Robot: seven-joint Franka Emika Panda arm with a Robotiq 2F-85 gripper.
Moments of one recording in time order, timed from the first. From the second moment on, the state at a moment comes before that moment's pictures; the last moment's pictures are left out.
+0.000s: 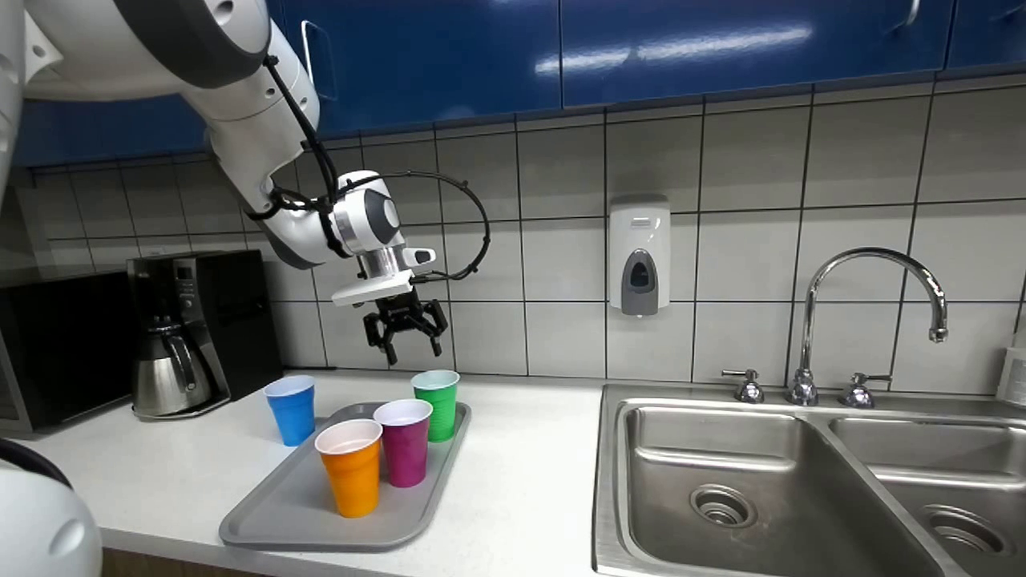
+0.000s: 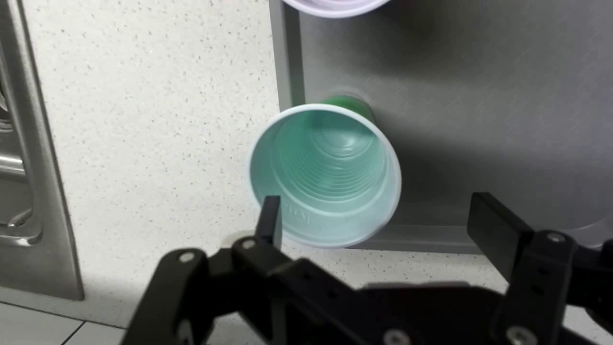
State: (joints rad) arm 0.17 0.42 -0.02 -1.75 -0.24 2.20 0.15
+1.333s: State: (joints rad) arm 0.20 0.43 0.06 -1.75 -0.21 2.23 0.15
